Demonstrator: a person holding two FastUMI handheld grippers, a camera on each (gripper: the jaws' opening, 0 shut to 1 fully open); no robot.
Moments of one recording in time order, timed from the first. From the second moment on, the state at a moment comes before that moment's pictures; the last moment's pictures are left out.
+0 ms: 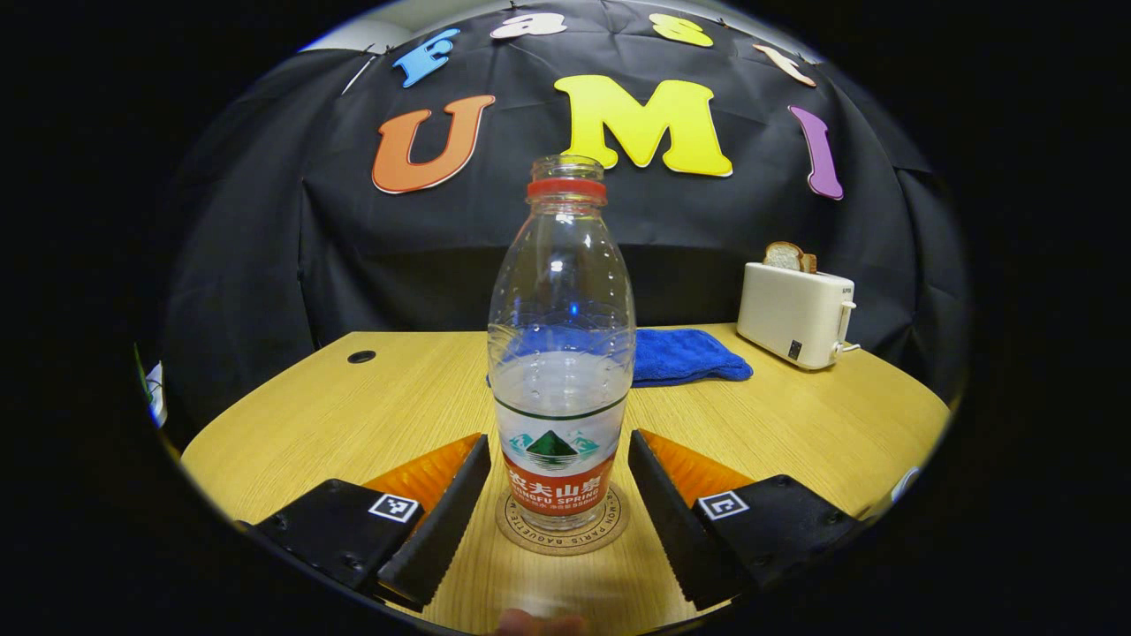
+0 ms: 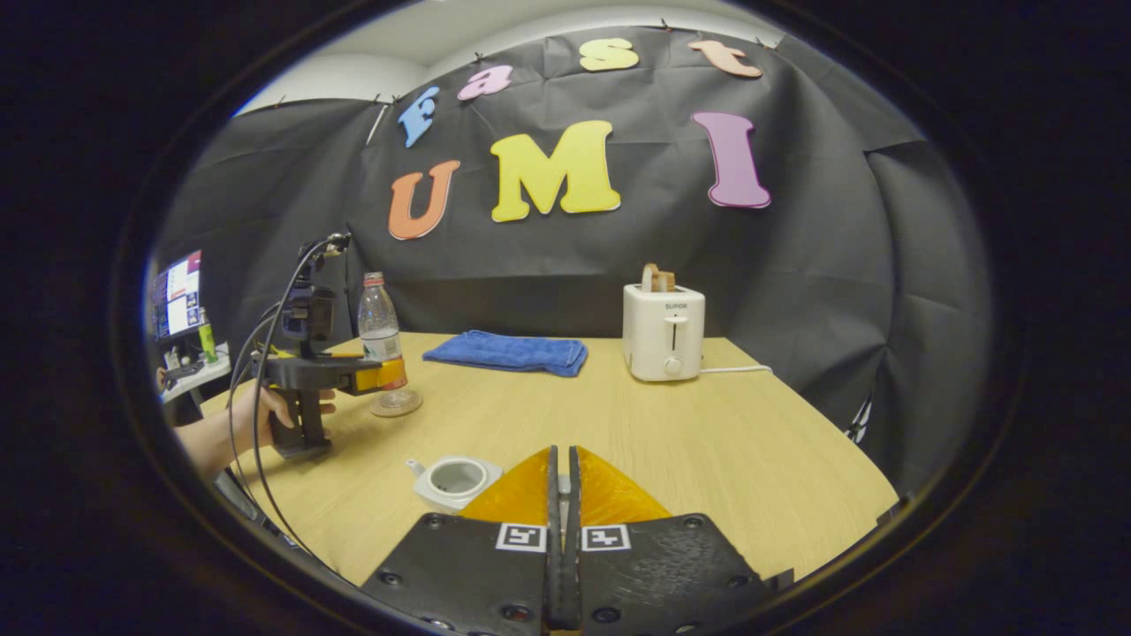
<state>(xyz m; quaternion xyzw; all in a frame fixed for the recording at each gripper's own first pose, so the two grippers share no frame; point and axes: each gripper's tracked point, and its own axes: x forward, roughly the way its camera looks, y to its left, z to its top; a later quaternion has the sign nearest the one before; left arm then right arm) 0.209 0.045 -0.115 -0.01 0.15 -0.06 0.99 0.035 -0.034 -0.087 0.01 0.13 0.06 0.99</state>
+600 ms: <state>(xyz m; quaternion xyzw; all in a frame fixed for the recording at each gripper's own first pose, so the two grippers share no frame) 0.113 0.085 -0.094 -0.05 0.16 -0.01 0.99 0.055 -0.002 -0.052 0.00 0.09 0.10 0.99</state>
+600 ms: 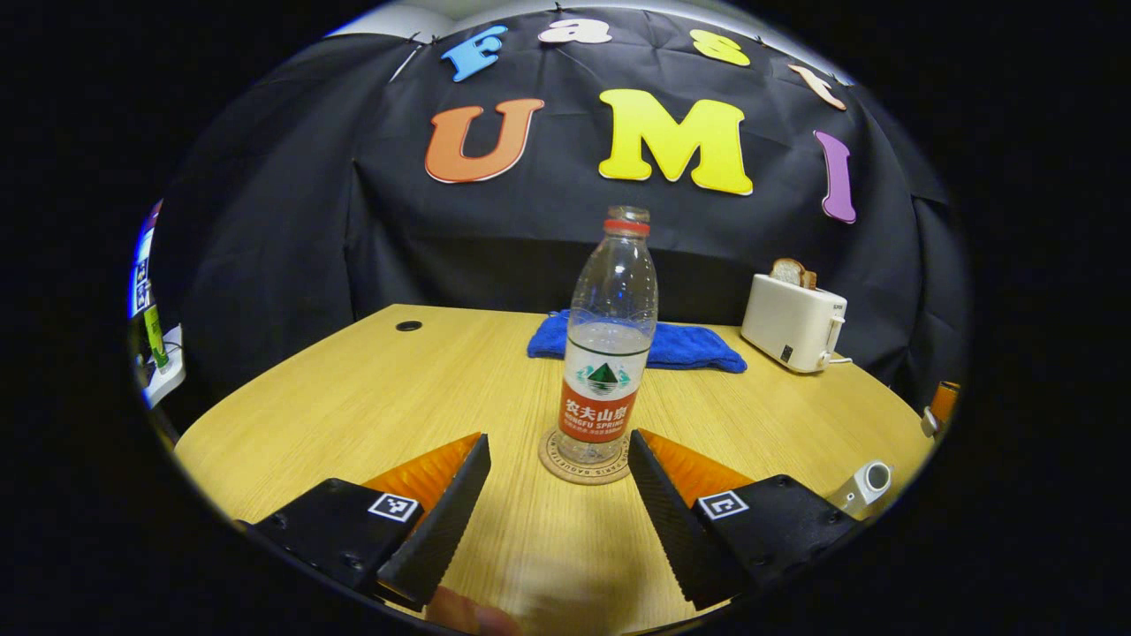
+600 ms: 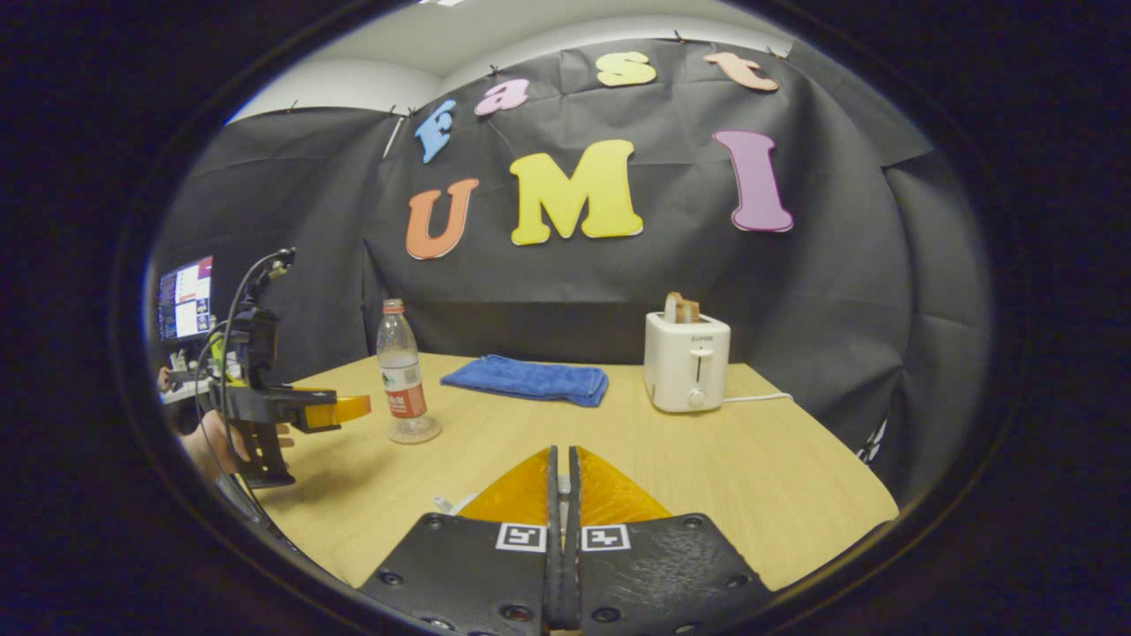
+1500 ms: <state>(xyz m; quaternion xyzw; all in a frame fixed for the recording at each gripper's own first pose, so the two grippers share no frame) 0.011 0.131 -0.038 0.02 0.04 0.06 1.00 0.067 0.059 -0.097 -0.01 0.10 0.17 0.98</state>
